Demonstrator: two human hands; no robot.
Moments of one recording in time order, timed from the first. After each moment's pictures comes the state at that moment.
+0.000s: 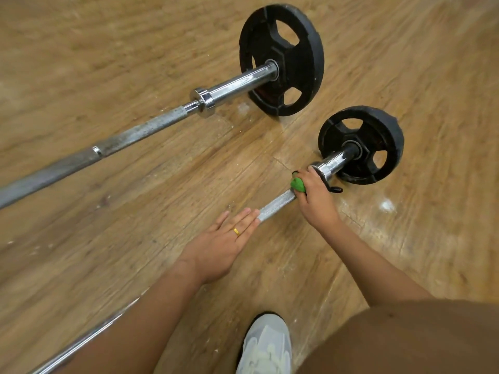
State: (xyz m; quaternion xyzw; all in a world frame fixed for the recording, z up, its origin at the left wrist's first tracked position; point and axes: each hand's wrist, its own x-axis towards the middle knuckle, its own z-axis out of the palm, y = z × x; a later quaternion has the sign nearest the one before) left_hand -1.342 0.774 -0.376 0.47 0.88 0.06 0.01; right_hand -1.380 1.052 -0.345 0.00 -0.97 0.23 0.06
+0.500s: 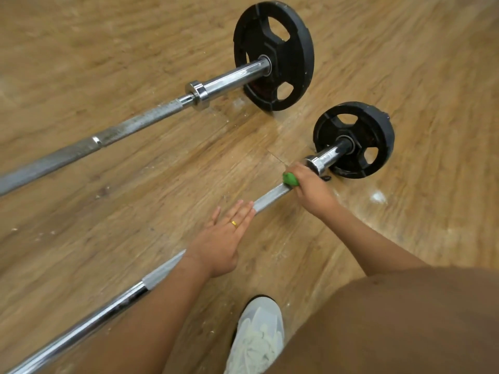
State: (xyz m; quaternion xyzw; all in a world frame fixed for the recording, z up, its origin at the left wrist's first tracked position) left_hand -1.318 0.789 -0.361 0.37 0.91 0.10 0.16; right_hand -1.377 1.067 -0.333 0.05 -0.98 0.19 -0.03
